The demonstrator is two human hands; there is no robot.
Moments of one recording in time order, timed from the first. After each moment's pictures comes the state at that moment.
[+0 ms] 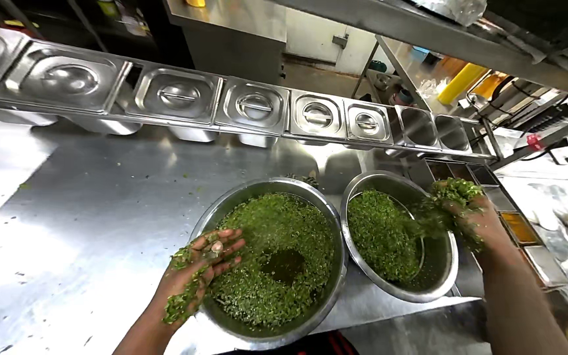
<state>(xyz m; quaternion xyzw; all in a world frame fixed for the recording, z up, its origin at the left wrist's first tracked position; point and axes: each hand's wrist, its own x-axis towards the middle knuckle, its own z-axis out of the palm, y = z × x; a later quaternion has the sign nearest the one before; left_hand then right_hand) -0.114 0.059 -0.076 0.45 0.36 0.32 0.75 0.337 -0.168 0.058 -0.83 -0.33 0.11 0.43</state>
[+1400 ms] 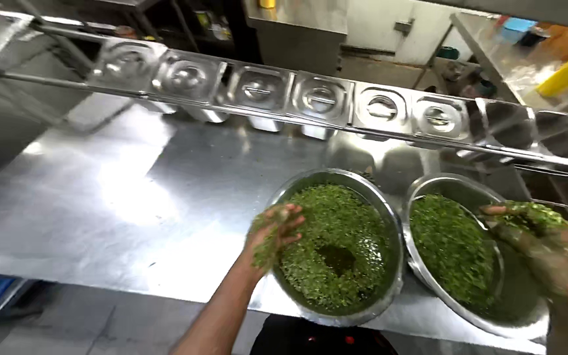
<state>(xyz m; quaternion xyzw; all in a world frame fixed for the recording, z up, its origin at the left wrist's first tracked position) -0.105 0.062 -0.065 0.40 0.40 0.35 0.75 0.285 -0.148 0.037 -0.76 -0.45 0.14 0.45</state>
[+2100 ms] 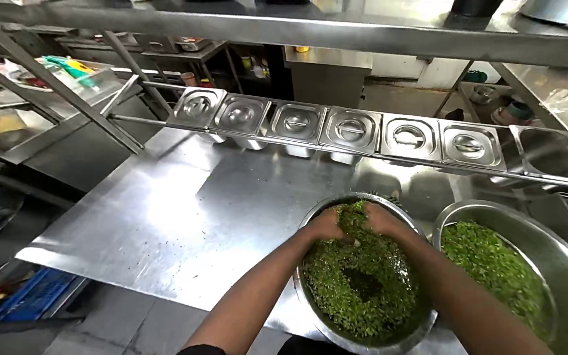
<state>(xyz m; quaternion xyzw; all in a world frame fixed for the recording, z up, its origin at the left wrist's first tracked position) -0.034 0.150 -0.068 0.80 0.37 -0.03 0.48 0.158 0.088 -0.053 -0.71 -0.61 0.35 0.02</state>
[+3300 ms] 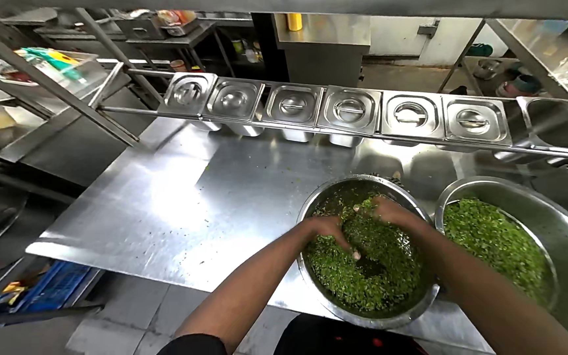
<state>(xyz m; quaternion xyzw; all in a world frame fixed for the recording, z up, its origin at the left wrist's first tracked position) -0.046 0.119 -0.055 0.73 0.35 -0.22 0.55 0.162 0.058 -0.062 -0.75 -0.51 0.43 0.03</state>
